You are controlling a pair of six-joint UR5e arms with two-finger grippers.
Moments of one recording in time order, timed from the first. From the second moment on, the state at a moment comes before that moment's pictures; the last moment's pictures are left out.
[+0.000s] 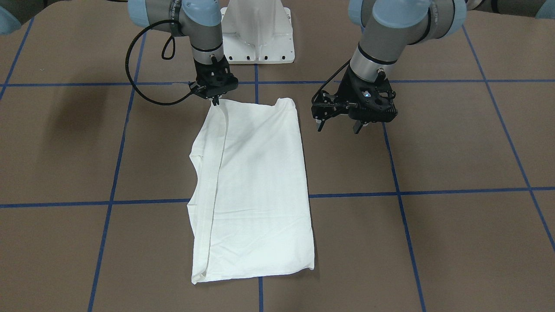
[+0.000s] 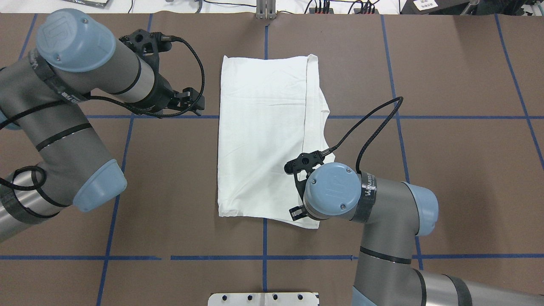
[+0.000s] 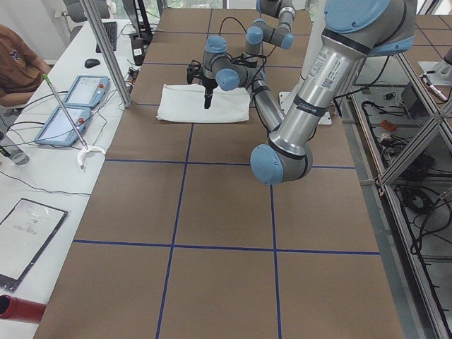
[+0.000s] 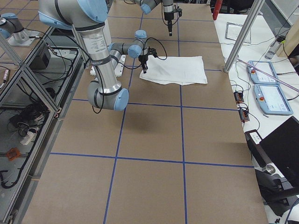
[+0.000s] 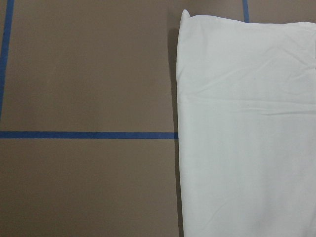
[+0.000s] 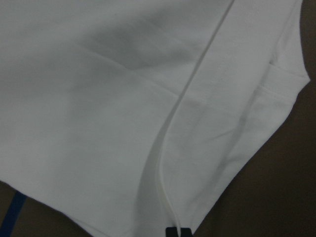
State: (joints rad) left arm -0.75 -2.11 -1.89 -1.63 -1.98 -1.12; right arm 0.33 -1.08 1.90 -1.68 1.71 0.97
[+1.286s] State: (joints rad) left arm -0.73 -2.12 -1.88 -1.64 -1.98 -1.13; right arm 0.38 -1.24 2.03 -1.75 1.72 1.03
